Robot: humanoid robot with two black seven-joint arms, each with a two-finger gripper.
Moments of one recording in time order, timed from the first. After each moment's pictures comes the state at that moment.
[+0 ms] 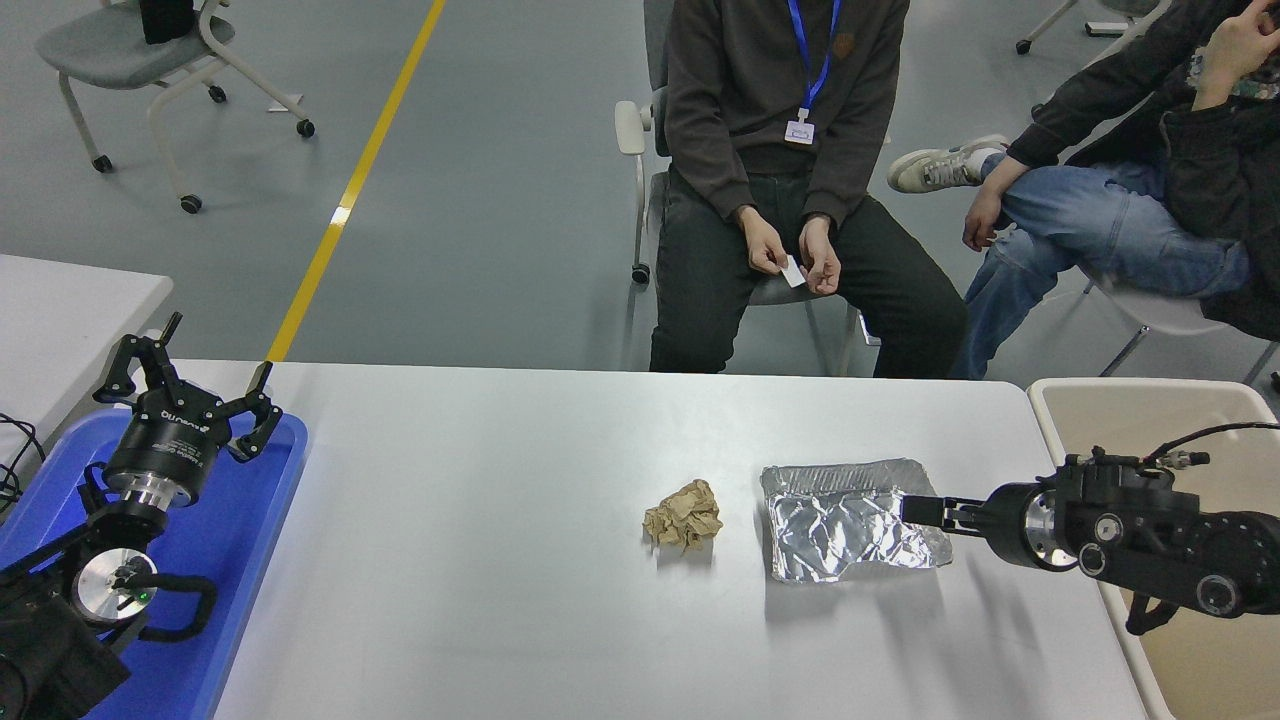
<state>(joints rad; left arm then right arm) -0.56 0.46 -0.57 -0.39 -0.24 -0.70 -0.60 0.95 -0.59 -0.27 1.01 -0.99 -0.02 -0.01</state>
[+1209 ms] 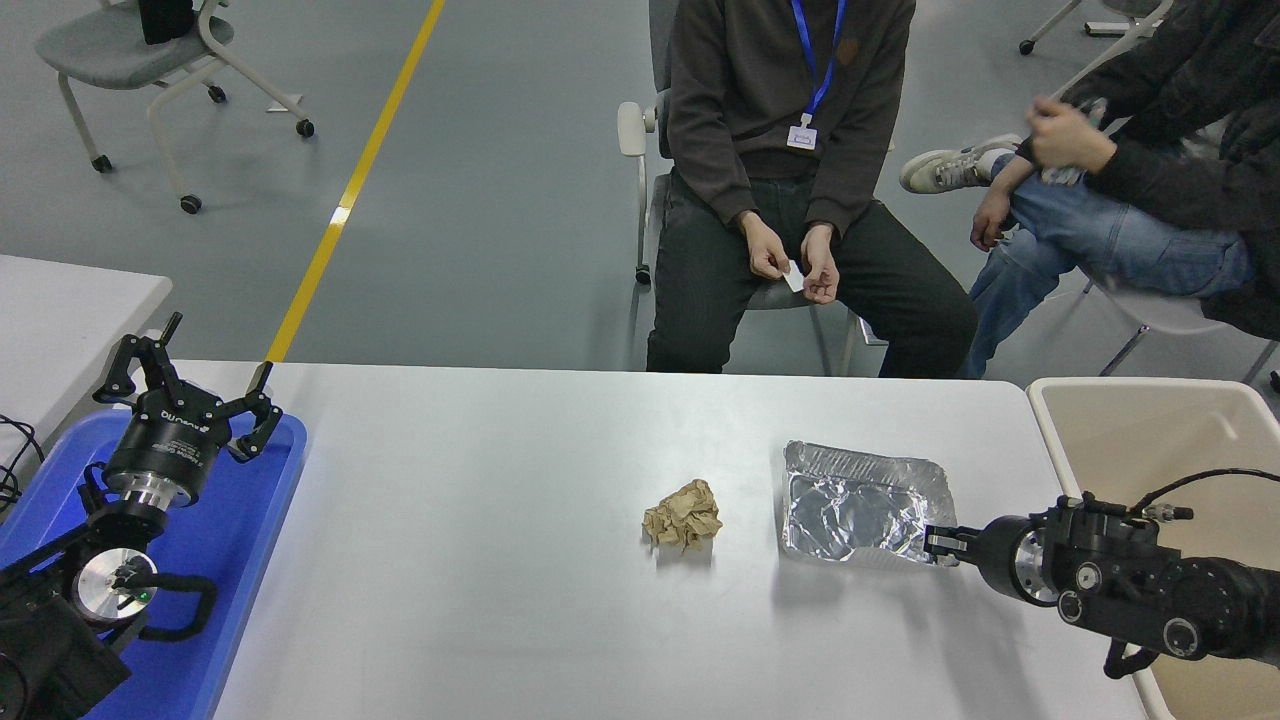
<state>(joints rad) -0.56 0.46 -0.57 -0.39 -0.24 -0.70 -0.60 0.89 -0.53 -0.29 0.95 -0.99 -0.13 0.00</state>
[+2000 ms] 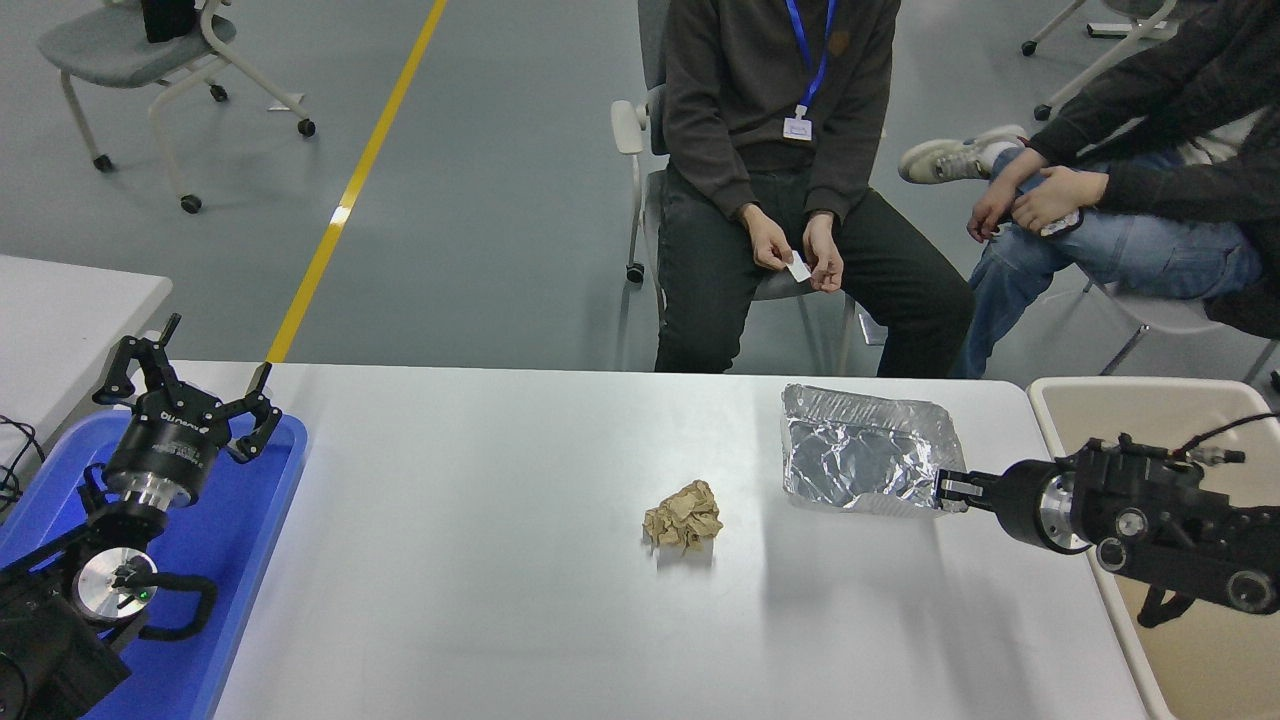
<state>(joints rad) -0.56 0.46 -0.57 -0.39 -0.24 -0.70 -0.60 1.07 -0.75 -0.27 1.23 -0.96 -0.10 -0.01</state>
